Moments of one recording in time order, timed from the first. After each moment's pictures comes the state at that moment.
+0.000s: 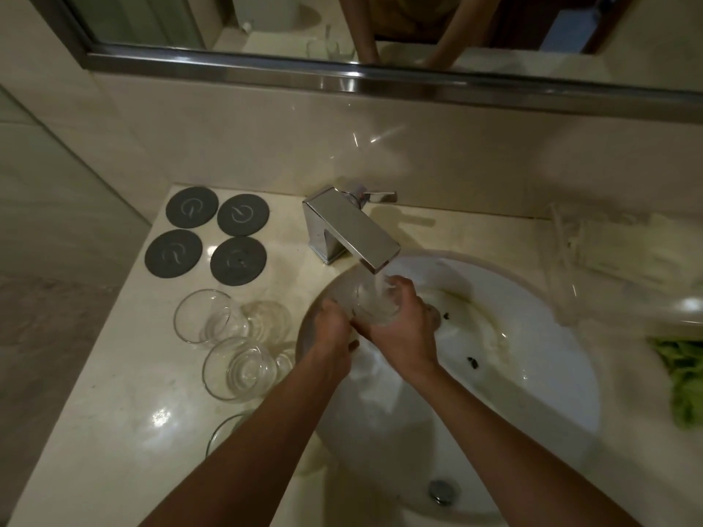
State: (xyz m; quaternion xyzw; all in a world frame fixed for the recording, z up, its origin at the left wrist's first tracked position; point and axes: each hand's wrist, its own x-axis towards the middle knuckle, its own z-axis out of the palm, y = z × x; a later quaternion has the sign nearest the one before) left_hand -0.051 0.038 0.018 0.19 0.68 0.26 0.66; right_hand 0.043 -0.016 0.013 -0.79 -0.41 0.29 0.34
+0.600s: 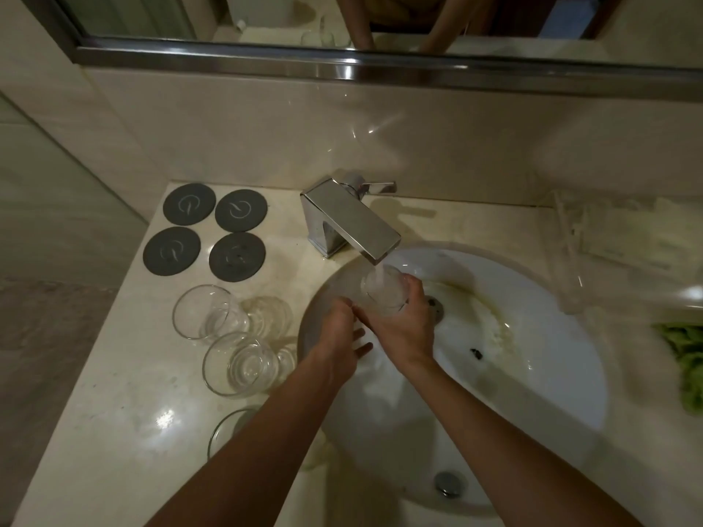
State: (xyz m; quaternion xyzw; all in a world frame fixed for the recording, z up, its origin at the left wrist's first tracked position) left_hand -0.055 0.026 0.016 0.20 0.64 0.21 0.72; right_hand 0.031 -0.017 0.020 -0.78 -0.32 0.31 0.43
